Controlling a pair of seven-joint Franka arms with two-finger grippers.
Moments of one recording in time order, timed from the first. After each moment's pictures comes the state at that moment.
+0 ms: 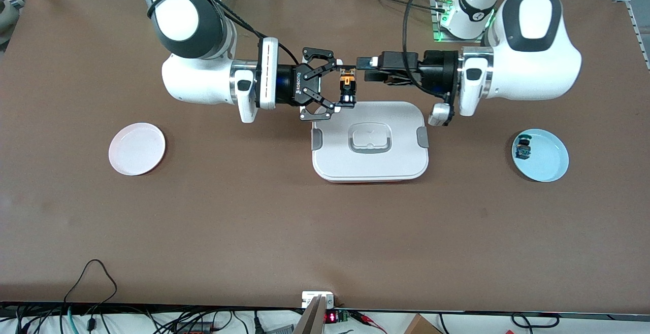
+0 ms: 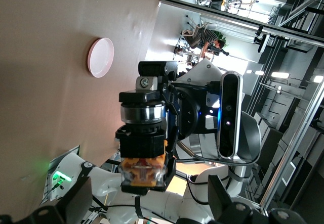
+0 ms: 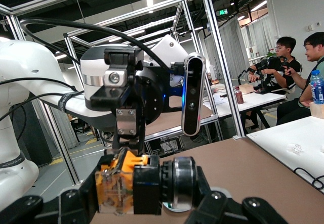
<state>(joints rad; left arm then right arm) 0.10 0.15 -0.50 -1.80 -1.40 1.93 -0.02 0.46 0.33 0.15 -1.67 1.79 2.17 -1.78</state>
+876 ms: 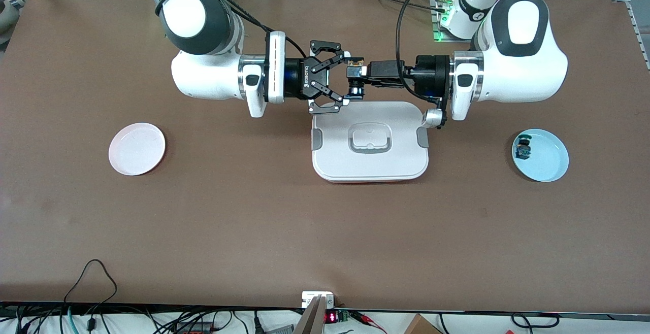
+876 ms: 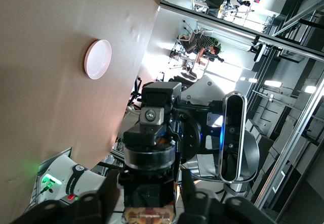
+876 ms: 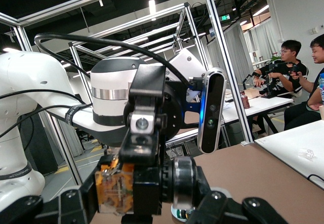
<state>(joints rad) 0.11 0.17 -0.51 -1.81 -1.43 1.95 -0.02 0.49 0.33 0.15 -1.67 1.83 2.17 -1.79</state>
